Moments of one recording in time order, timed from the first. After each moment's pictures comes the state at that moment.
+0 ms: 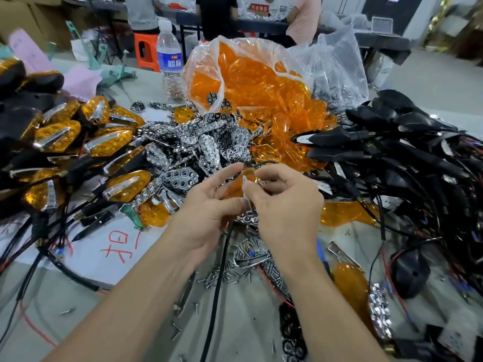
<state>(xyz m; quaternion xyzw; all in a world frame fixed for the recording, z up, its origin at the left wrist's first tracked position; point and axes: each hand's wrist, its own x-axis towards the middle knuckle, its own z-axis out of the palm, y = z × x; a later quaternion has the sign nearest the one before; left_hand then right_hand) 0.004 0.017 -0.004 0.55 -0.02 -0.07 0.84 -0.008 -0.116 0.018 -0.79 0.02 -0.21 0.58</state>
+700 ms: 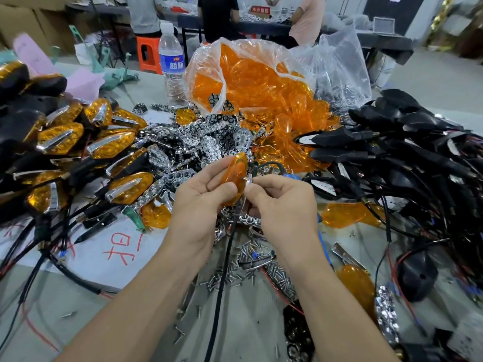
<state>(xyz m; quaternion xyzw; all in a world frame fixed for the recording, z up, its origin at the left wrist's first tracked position) 0.001 0.015 0.002 0.56 -0.01 0.06 0.83 -0.006 -0.114 0.015 -0.76 0.00 -0.11 0.64</state>
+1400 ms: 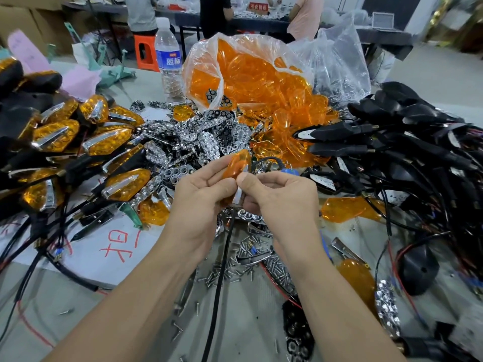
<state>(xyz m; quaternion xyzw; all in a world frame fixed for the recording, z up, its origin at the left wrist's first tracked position) -0.001 0.013 0.001 0.56 -0.04 0.05 0.83 -0.003 -0.117 0.012 -0.69 0.06 -0.08 0.72</state>
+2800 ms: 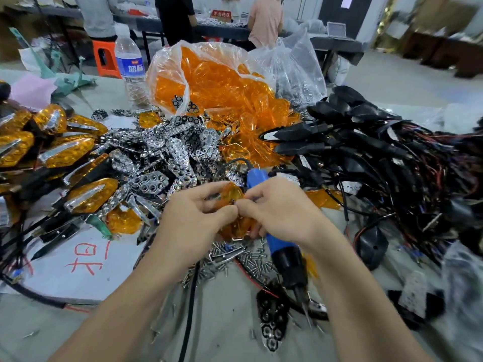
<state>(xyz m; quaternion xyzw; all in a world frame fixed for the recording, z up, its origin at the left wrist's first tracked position) -0.024 -0.002 0.007 0.75 -0.04 -0.01 0.66 -0.012 -0.174 0.039 -0.92 -0.07 0.06 0.37</state>
